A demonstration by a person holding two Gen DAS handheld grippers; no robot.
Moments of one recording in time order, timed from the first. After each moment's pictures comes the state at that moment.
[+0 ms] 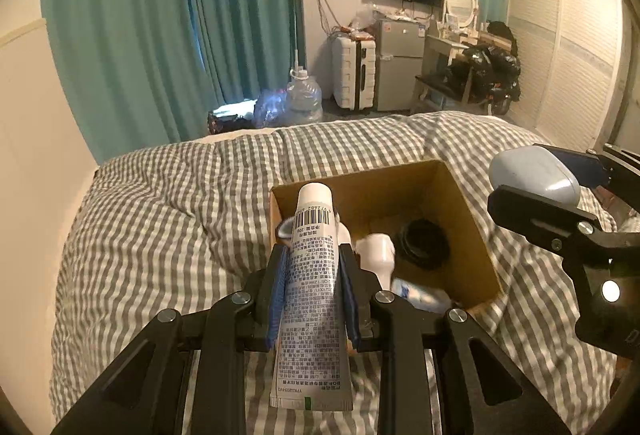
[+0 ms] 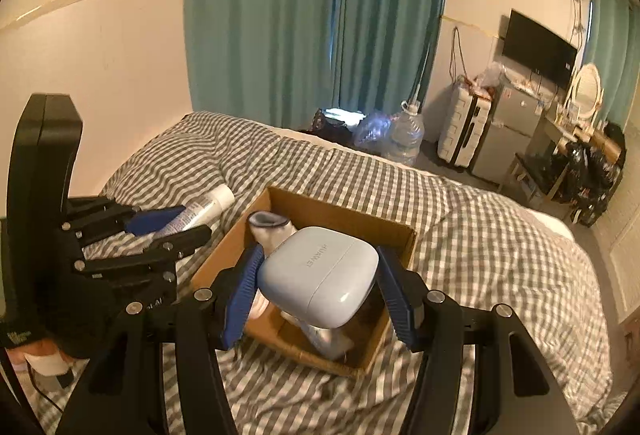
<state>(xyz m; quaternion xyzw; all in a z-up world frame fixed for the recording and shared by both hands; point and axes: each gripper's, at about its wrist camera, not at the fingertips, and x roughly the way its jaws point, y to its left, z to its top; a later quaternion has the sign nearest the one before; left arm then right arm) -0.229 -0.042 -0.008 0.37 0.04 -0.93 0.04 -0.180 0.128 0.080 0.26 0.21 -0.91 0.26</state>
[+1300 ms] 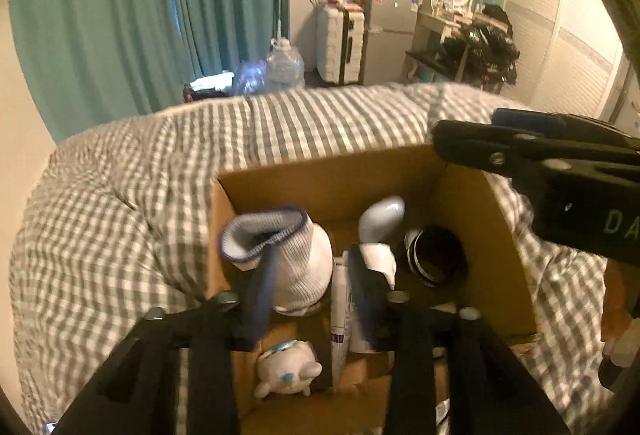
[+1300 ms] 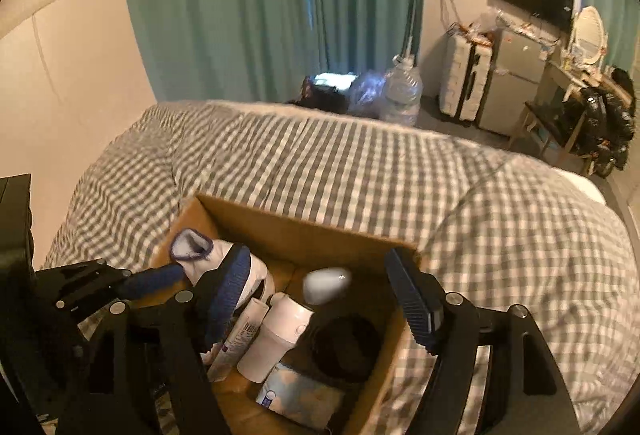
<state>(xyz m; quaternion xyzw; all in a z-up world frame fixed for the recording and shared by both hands) -0.306 -0.033 -0.058 0.40 0.06 -0.91 0.01 -0.296 0.131 0.048 0.32 0.16 -0.90 0.24</state>
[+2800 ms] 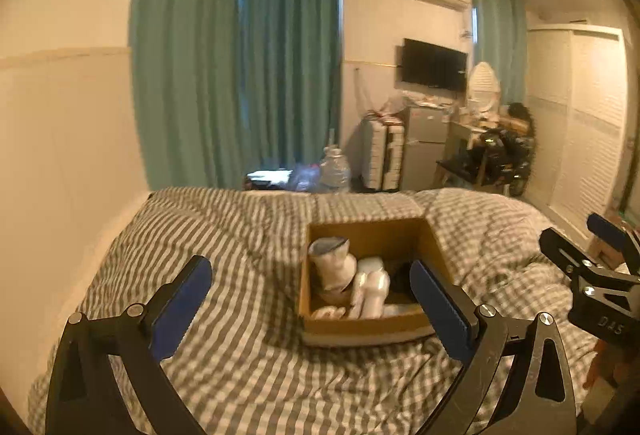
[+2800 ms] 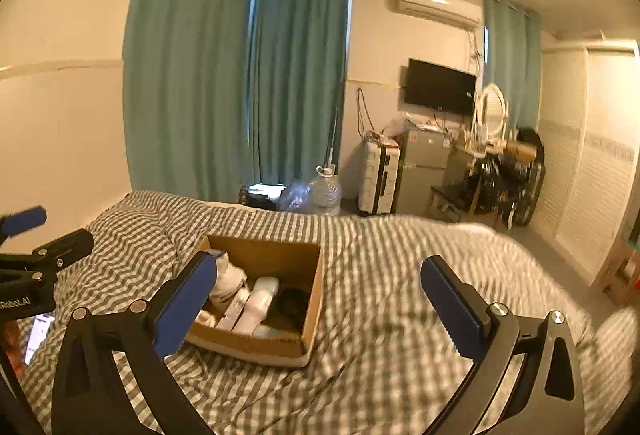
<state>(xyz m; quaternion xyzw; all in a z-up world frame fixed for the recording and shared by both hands) -0.085 -0.022 0.017 0.21 0.07 -0.97 0.12 -0.056 0.227 0.077 0.12 0.10 -0.98 0.15</state>
